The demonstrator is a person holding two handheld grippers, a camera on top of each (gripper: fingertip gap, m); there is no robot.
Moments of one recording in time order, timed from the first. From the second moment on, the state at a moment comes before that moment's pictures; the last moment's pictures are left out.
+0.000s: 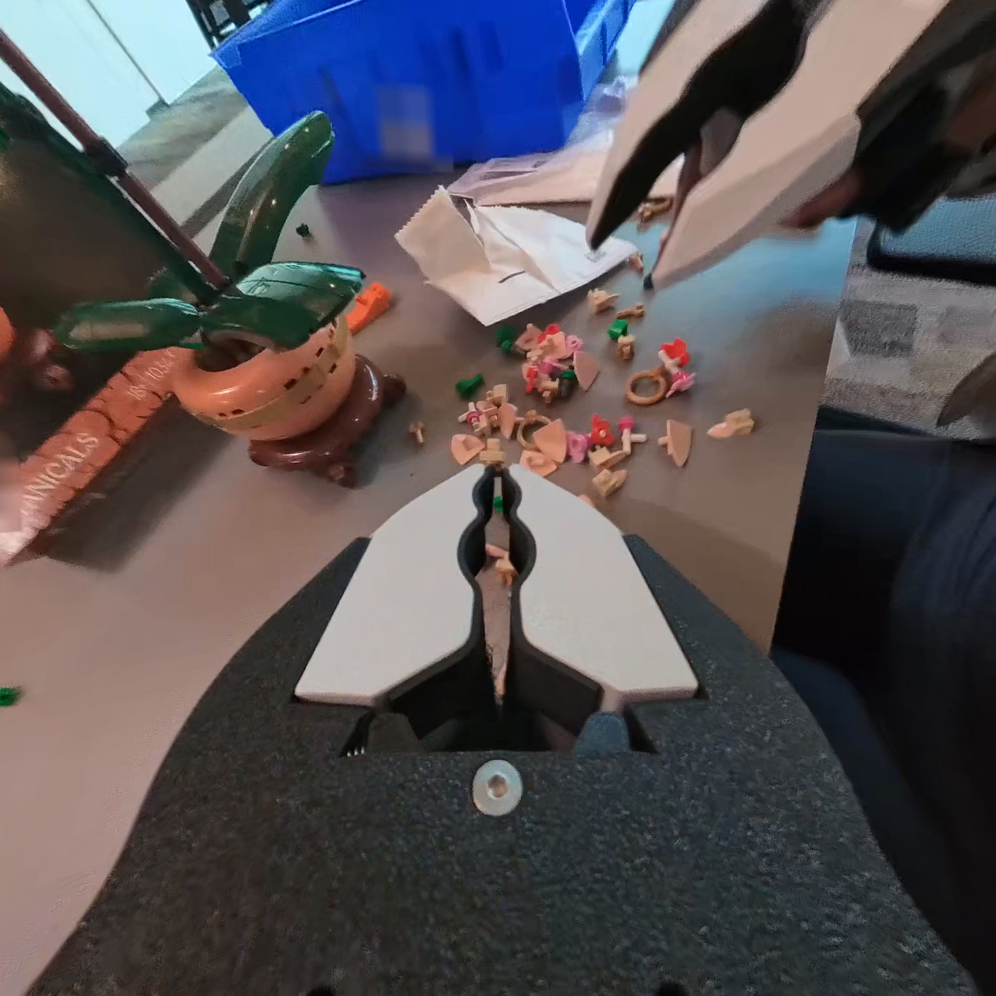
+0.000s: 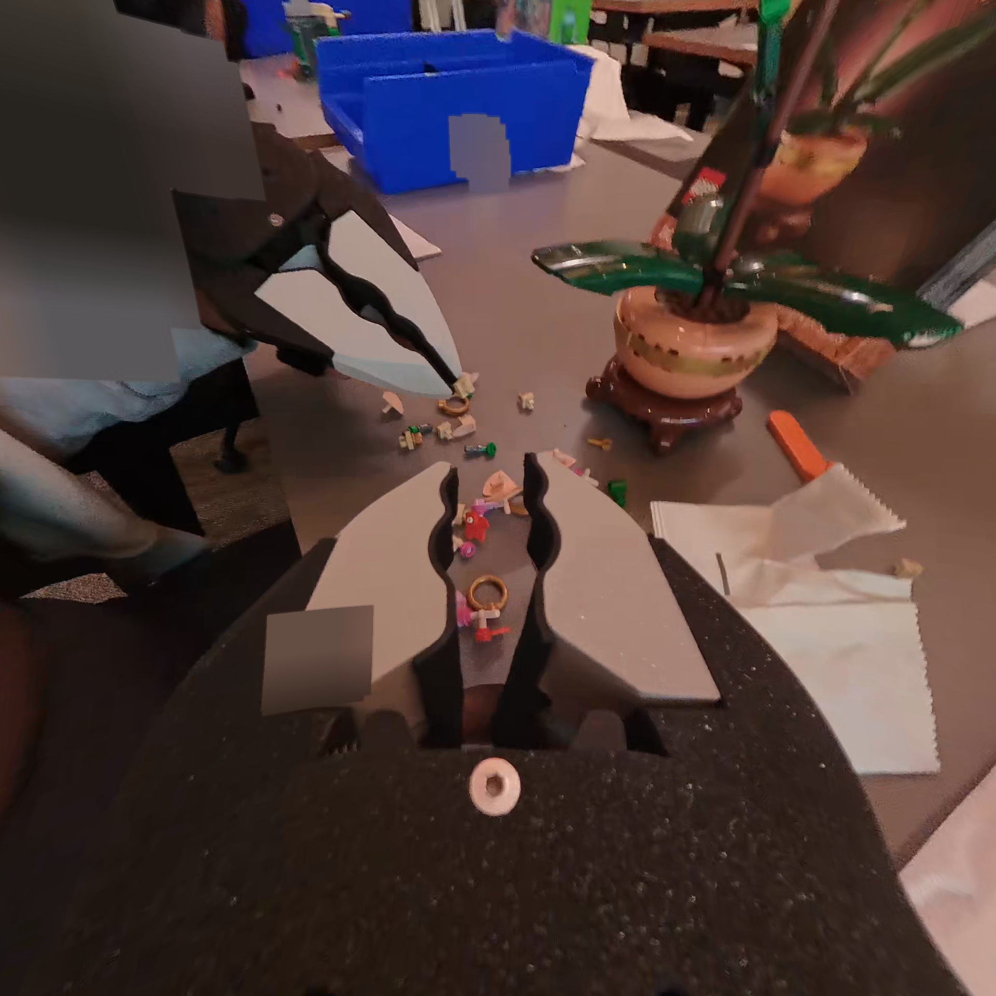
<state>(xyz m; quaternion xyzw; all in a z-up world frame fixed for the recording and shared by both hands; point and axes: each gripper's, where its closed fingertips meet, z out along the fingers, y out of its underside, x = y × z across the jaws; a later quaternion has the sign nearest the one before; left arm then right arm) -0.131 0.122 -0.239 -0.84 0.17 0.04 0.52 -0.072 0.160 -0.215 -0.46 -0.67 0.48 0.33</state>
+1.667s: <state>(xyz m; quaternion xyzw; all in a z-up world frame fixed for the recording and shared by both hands) -0.190 0.057 -0.107 -0.53 0.04 0.11 0.84 -0.017 0.031 -0.280 -0.33 -0.86 0.34 0.18</state>
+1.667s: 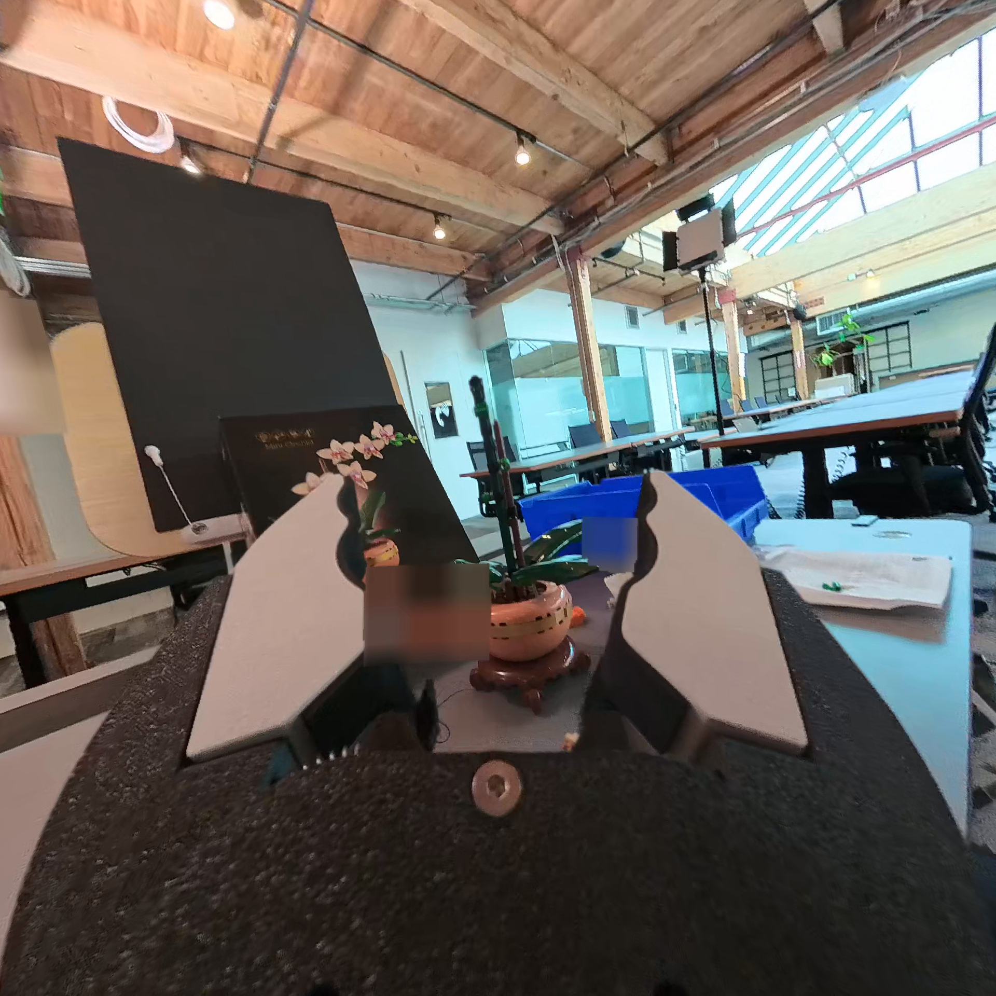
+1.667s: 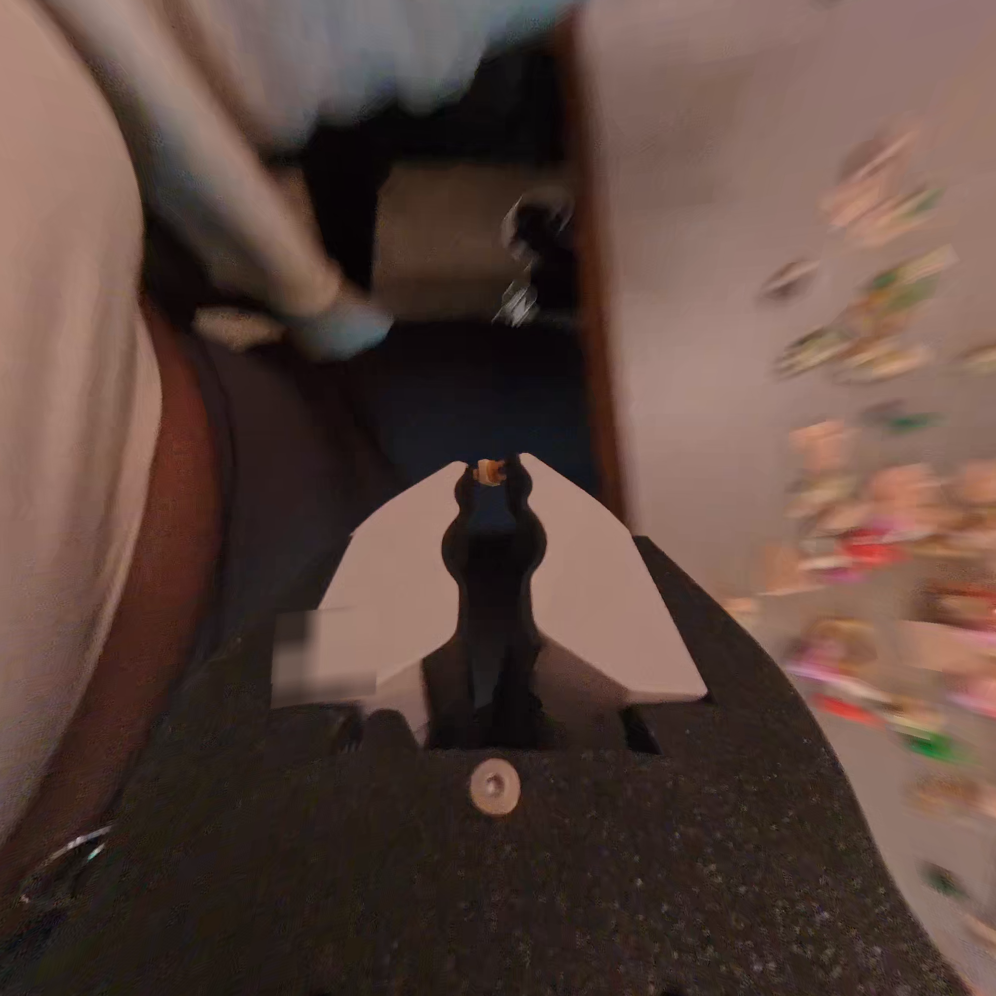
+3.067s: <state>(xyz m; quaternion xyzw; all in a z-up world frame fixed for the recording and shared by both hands) -0.151 0.084 -0.243 -0.80 0.23 0.10 0.55 -0.147 0.119 -0.282 -0.34 -0.87 0.32 0.17</state>
